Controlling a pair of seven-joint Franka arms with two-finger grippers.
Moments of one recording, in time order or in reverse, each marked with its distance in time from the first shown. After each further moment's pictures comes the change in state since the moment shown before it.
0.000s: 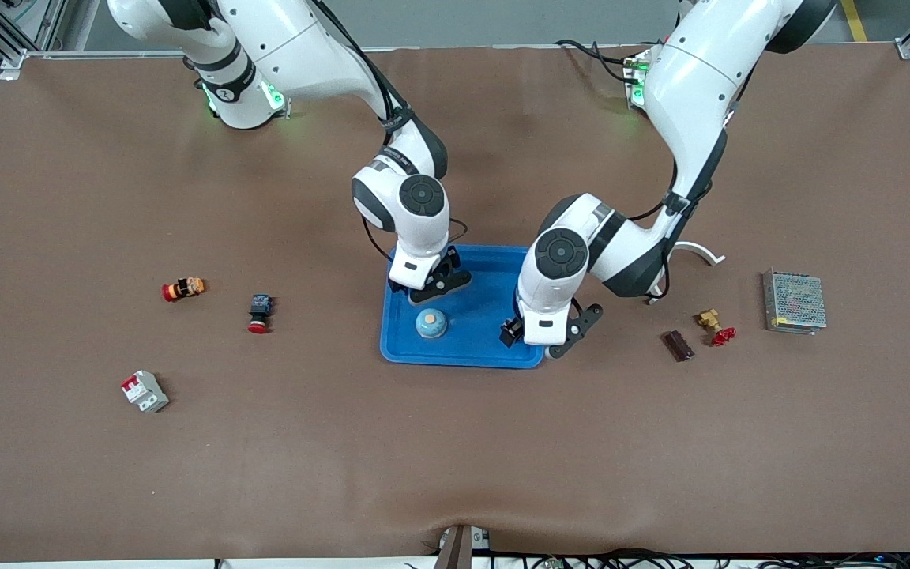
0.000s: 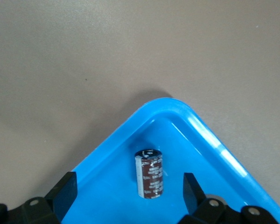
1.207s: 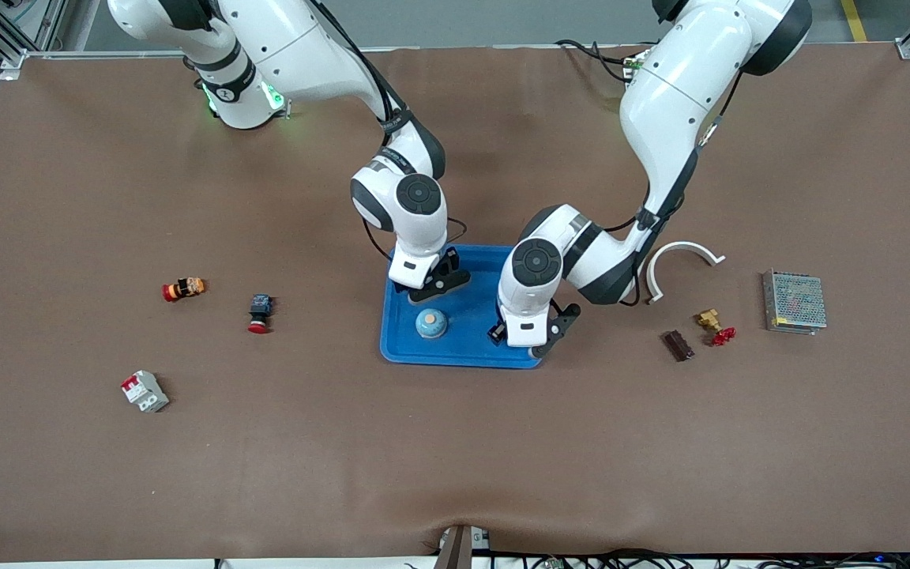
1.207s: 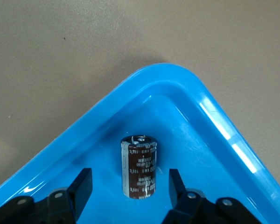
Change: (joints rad) left arm -0.043 0.101 0.004 0.054 0.000 0.027 -0.090; right arm 0.000 0.001 0.001 -0.018 0.003 0.045 0.001
